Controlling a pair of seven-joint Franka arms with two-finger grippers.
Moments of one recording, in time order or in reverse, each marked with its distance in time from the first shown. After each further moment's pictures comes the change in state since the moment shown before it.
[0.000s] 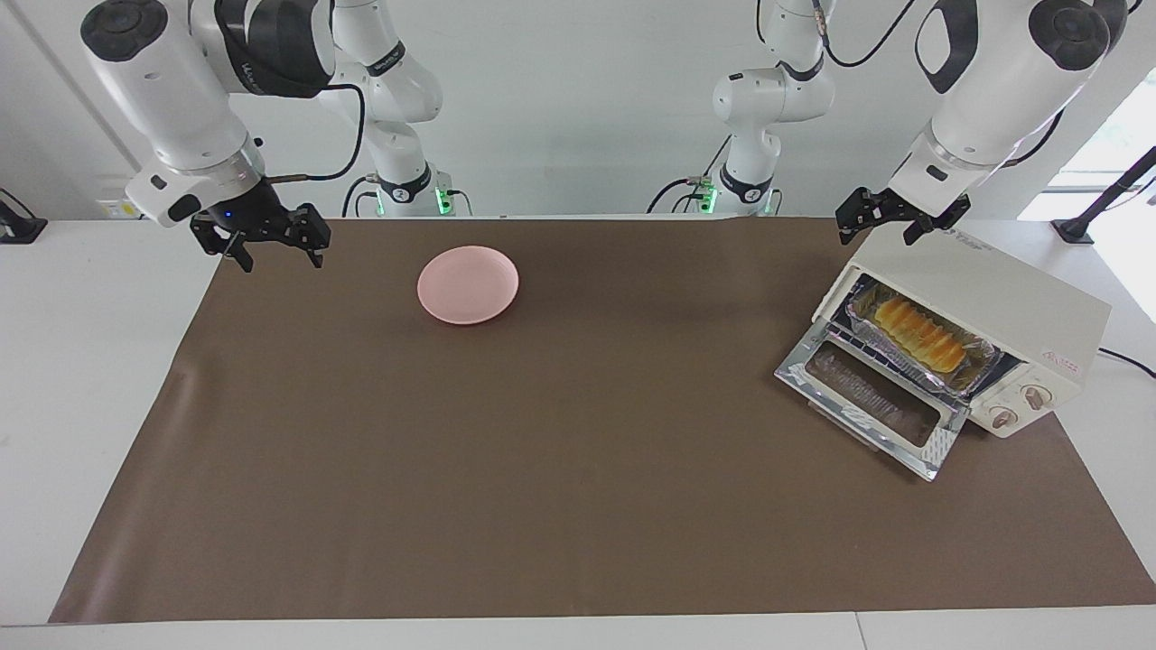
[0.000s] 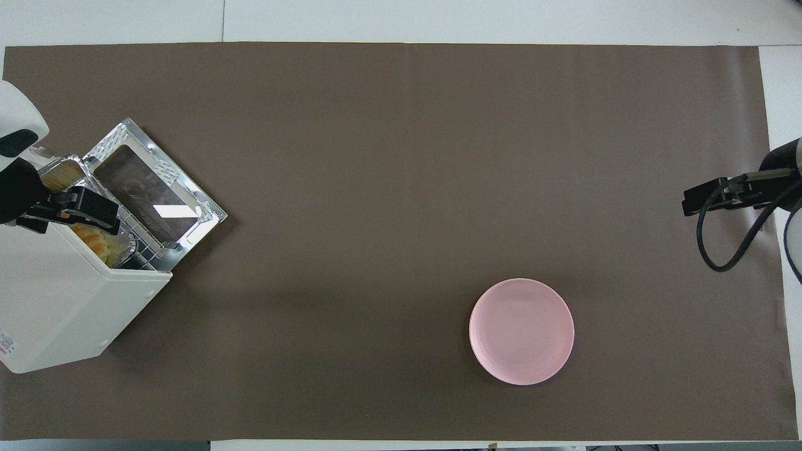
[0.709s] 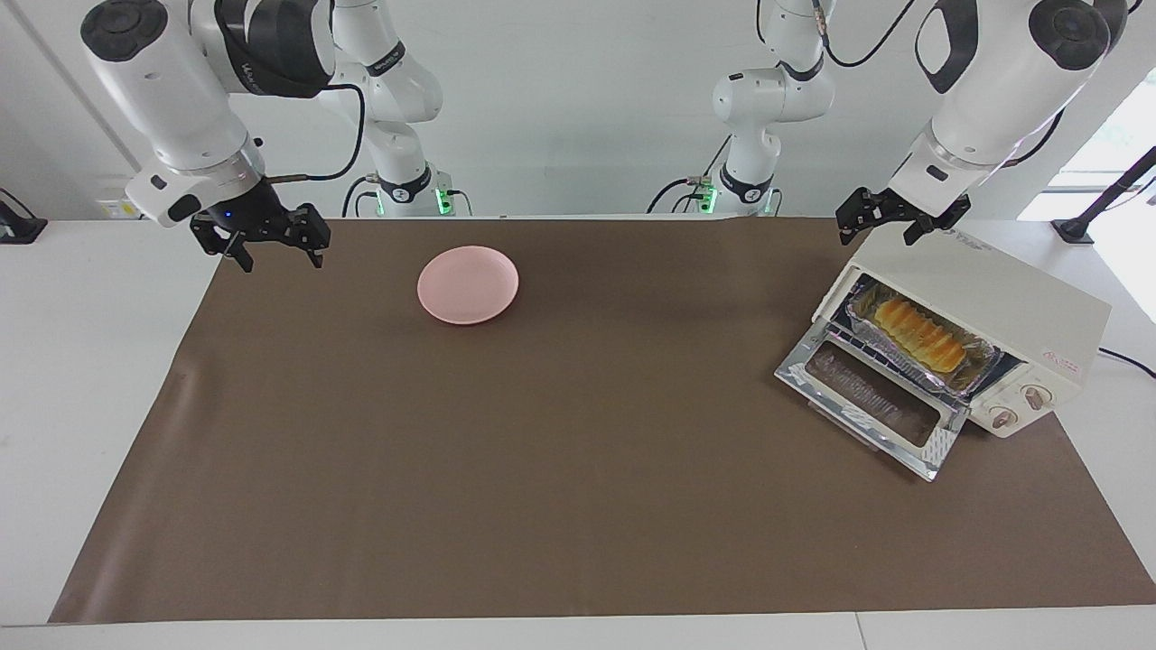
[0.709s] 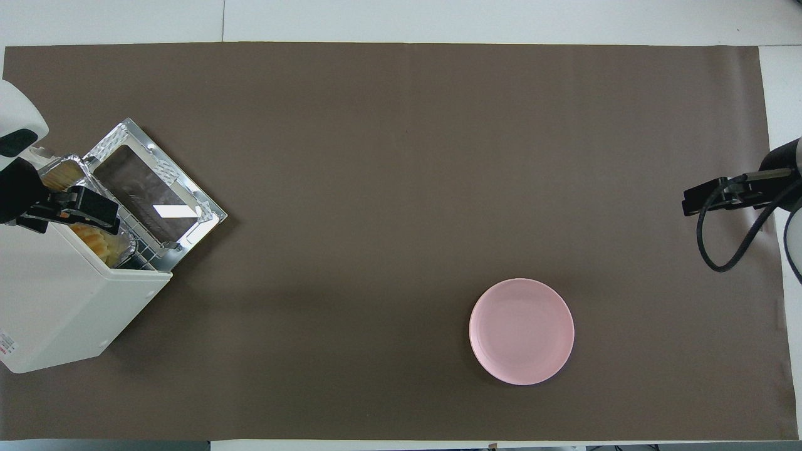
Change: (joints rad) left arm 0.000 0.000 0.001 0.000 0.000 0.002 0.000; right arm 0.000 0.000 0.000 0.000 0.000 0.000 0.000
